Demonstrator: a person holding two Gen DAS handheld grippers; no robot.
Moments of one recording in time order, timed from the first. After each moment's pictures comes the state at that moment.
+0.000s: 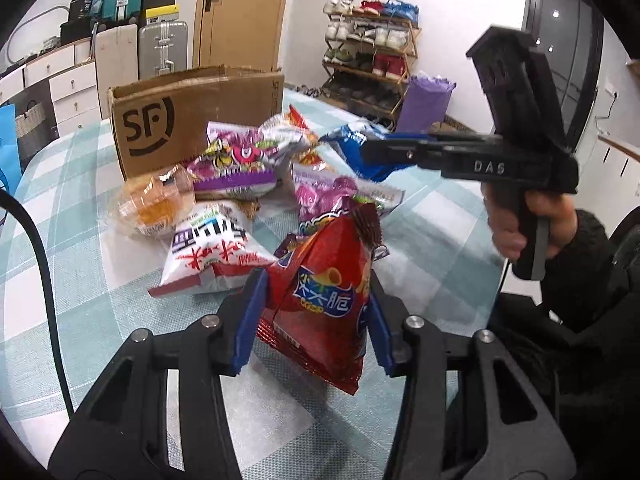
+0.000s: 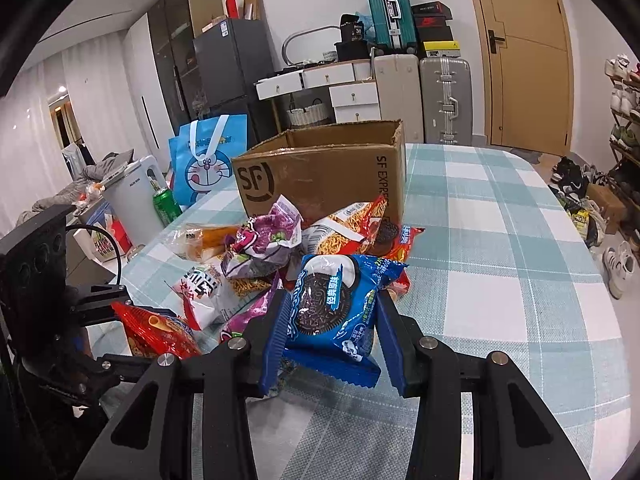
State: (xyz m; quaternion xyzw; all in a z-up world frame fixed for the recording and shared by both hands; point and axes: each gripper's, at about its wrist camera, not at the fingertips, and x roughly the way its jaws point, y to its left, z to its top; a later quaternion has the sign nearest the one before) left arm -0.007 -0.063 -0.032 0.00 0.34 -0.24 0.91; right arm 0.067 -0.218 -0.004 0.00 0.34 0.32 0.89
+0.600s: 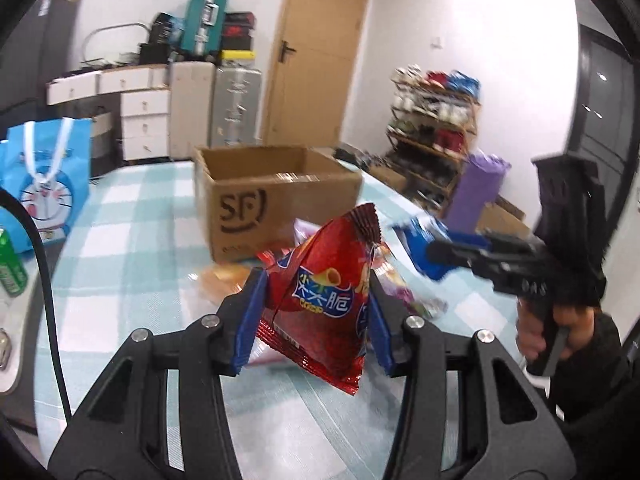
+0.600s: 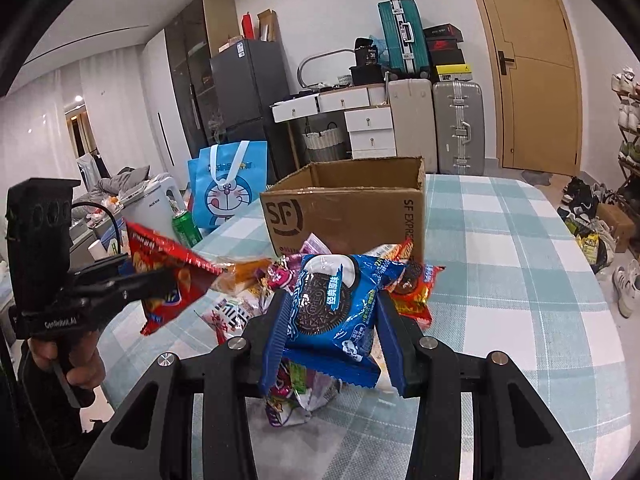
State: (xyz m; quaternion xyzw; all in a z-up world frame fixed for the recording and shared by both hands) left arm -0.005 -0.014 0.034 -0.07 0.25 -0.11 0.96; right arm 0.058 -0.206 0.024 0.01 0.30 0.34 0.89
